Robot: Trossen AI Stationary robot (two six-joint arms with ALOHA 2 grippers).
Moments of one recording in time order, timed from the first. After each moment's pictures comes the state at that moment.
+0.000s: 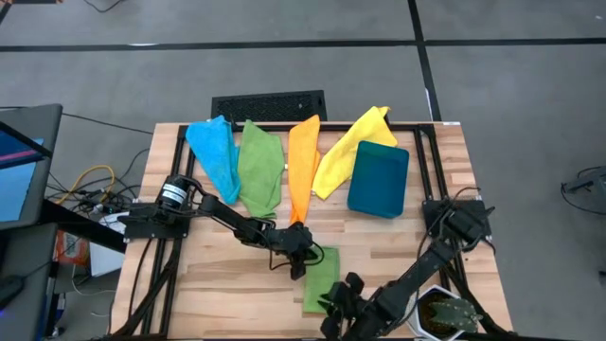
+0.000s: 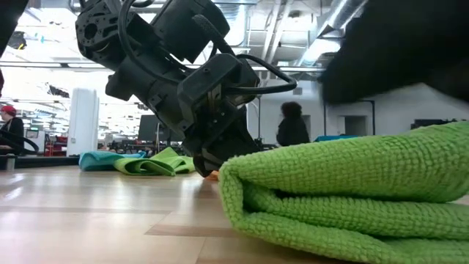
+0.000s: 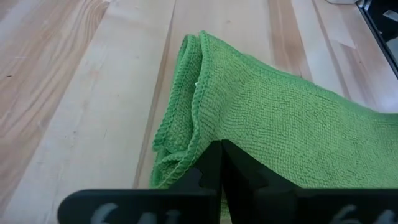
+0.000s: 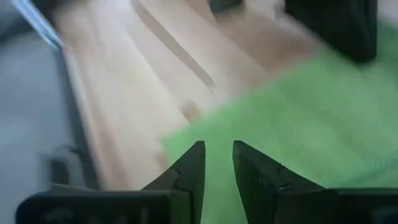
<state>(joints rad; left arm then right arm) -0.24 2.04 0.95 0.47 -0.03 -0.46 0.81 2.12 1.39 -0.32 0.72 1.25</state>
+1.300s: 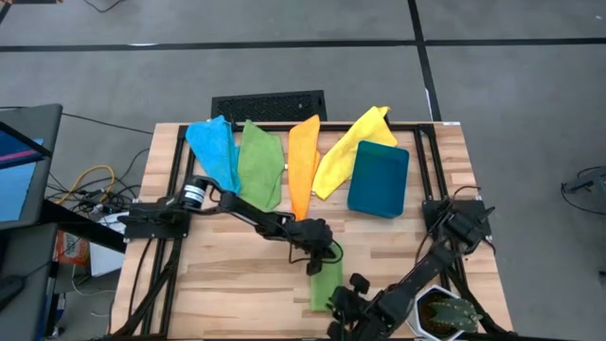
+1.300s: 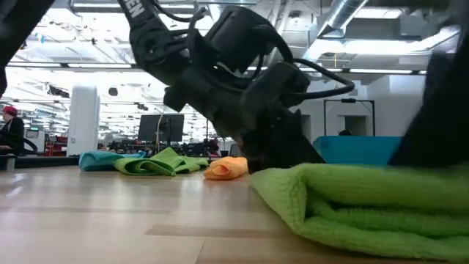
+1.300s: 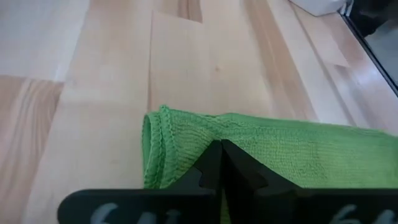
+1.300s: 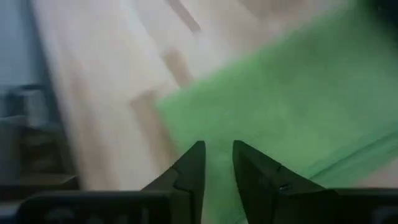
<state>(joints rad) -0.15 2.20 1.21 0.40 0.16 -0.30 0.83 2.09 1.42 -0.47 0.62 1.18</state>
